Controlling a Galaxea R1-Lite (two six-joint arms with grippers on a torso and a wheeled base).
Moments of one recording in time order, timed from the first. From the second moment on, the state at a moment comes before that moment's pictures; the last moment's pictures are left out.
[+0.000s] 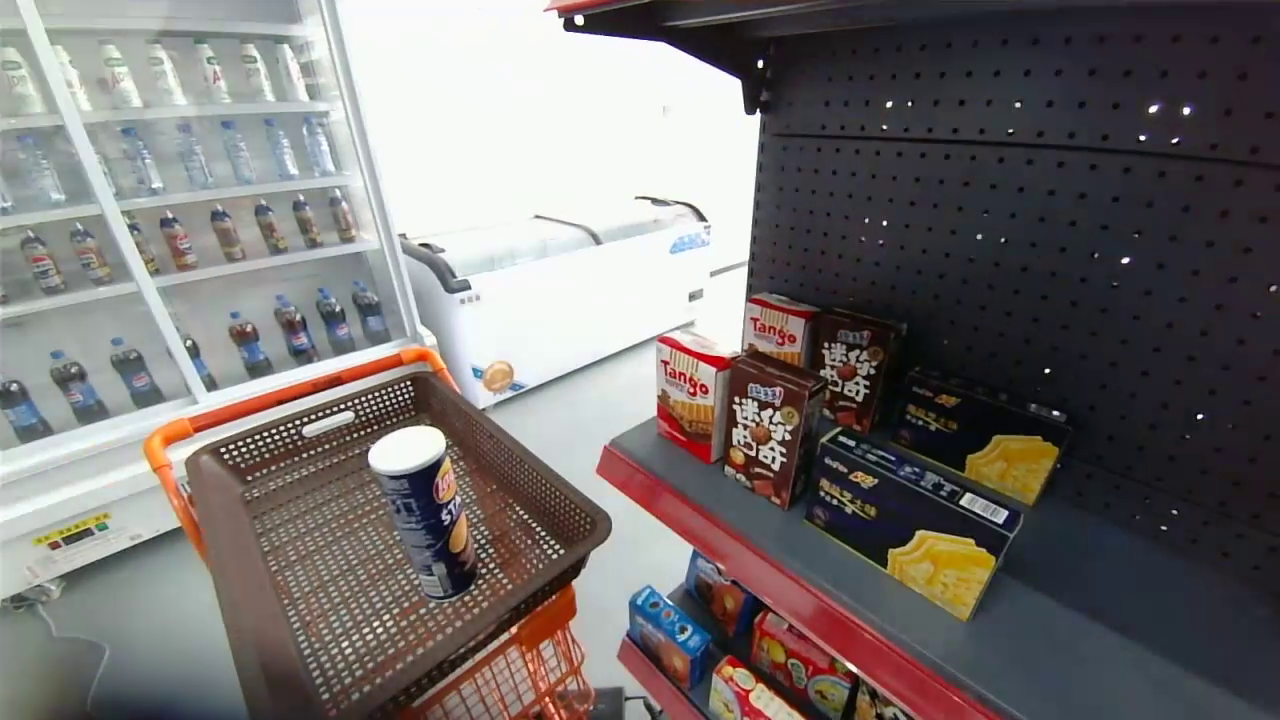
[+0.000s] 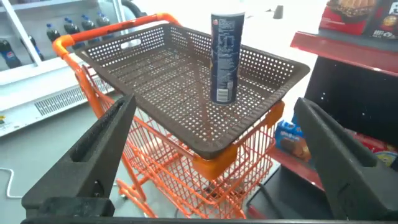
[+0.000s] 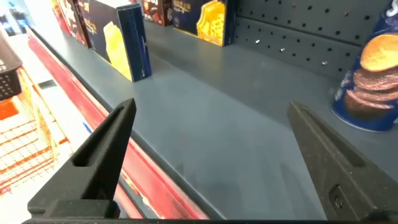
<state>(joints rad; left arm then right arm) 0.00 0.00 0.00 0.00 0.00 0.00 0.00 0.01 0.00 0.00 0.00 0.00</state>
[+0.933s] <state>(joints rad) 0.01 0.60 -0.45 0.11 -0.02 0.19 0.00 0.01 0.00 0.00 0.00 0.00</state>
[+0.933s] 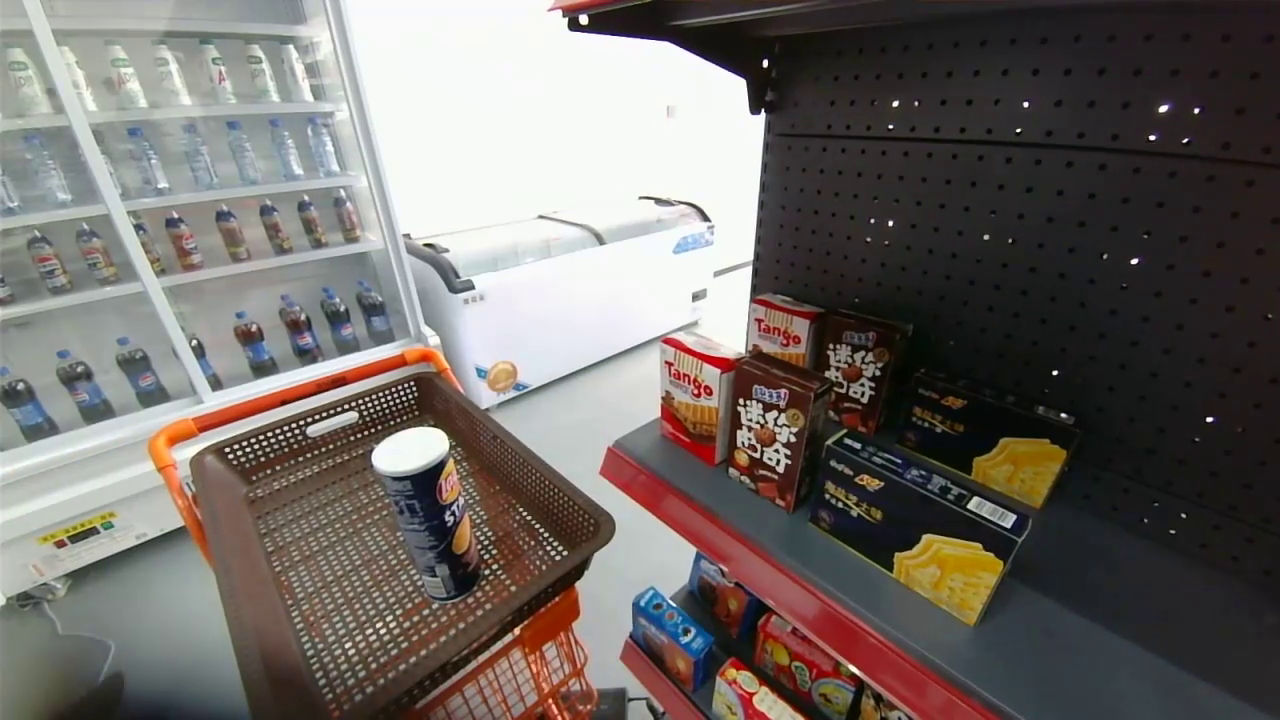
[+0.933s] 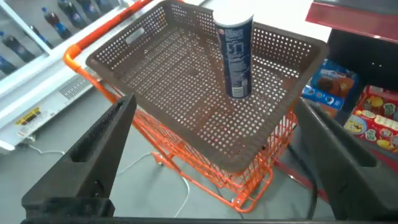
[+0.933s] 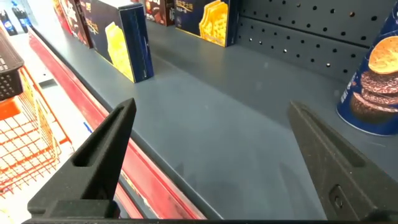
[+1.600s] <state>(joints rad) -0.07 1.30 -0.36 -0.63 -0.01 0.17 0.00 0.01 0.00 0.00 0.00 0.00</state>
